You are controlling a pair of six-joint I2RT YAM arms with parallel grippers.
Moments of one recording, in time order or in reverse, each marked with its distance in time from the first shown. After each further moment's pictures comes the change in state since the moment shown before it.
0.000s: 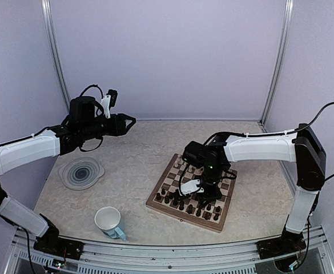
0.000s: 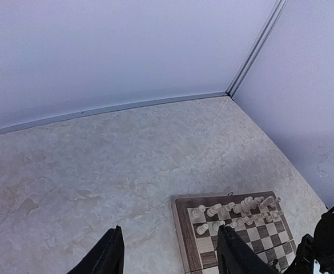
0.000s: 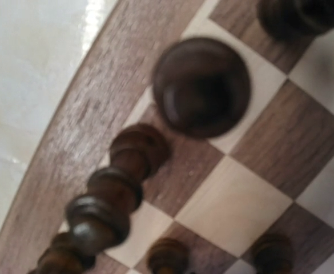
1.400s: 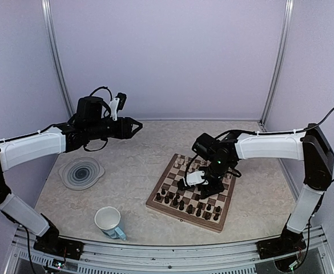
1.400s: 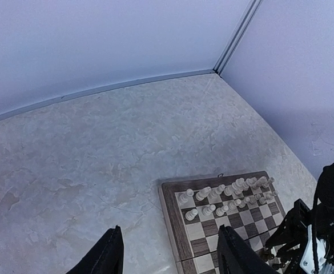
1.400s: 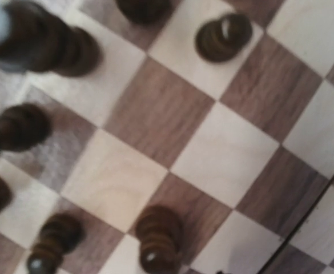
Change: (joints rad) left arm -0.031 0.064 0.053 -0.063 0.060 0.024; right arm -0.098 -0.079 -0.094 0.192 0.008 -0.087
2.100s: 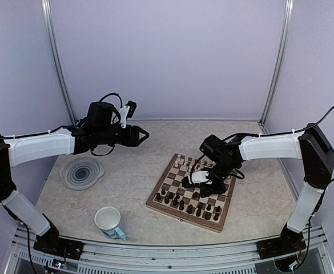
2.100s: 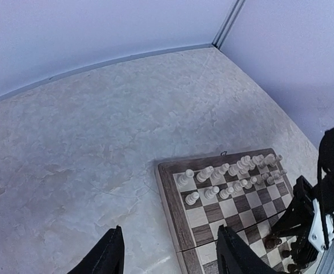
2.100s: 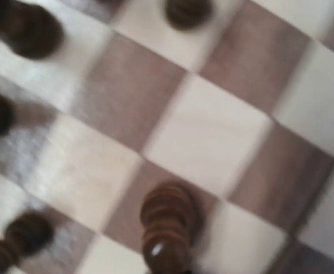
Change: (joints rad) left arm -0.043 0.072 0.006 -0.014 -0.013 0.033; right arm -0.078 0.004 -0.096 0.118 -0.112 -0.009
